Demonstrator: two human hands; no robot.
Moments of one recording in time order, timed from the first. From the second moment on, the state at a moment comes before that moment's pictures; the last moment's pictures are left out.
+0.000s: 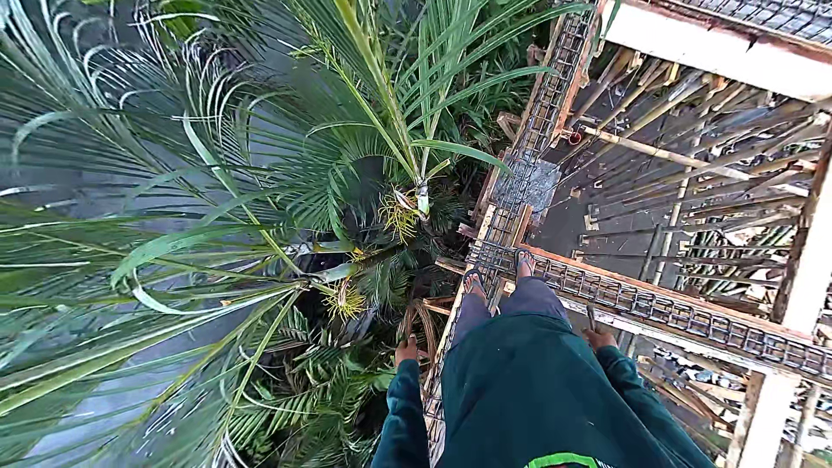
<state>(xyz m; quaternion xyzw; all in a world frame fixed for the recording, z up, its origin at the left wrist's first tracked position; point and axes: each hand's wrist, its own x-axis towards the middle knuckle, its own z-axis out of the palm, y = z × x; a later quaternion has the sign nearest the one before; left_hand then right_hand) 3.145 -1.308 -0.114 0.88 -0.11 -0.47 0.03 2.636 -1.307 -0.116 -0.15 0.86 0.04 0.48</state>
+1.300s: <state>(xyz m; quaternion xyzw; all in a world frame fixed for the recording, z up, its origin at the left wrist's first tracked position) 3.002 -1.536 -0.071 0.68 -0.54 -0.44 -0.23 2.683 -1.183 -0.141 0.12 0.83 -0.08 0.53</state>
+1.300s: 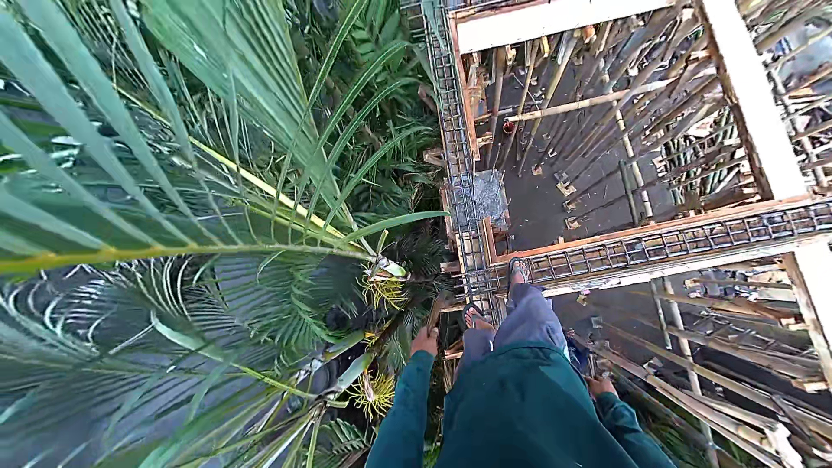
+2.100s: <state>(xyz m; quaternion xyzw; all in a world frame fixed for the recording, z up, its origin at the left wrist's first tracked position) 2.720 -1.799 -0.444 0.69 -0.38 -0.60 0.14 2.469 -1.419 -0.410 -0.04 0.87 -0.18 0.46</state>
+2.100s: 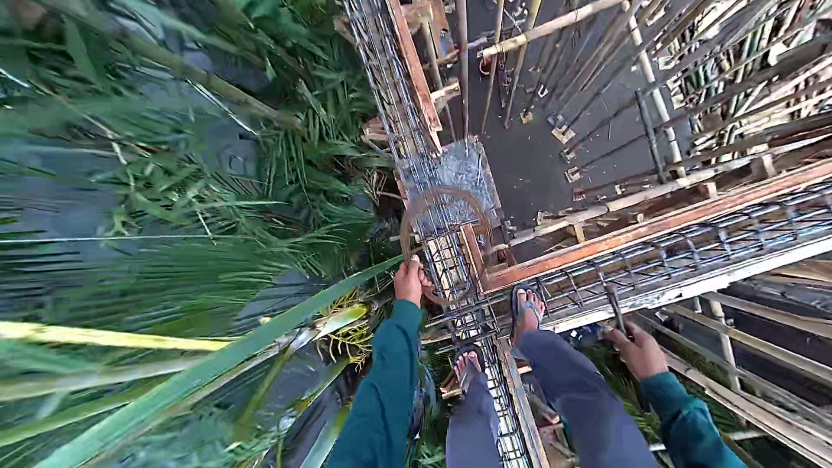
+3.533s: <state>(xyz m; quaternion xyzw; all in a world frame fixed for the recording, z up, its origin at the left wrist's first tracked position) 2.807 -1.717 -0.600 0.52 -0.53 -0.63 0.20 2.580 -1.377 -0.532 -0.16 0.84 -0.51 0.07</state>
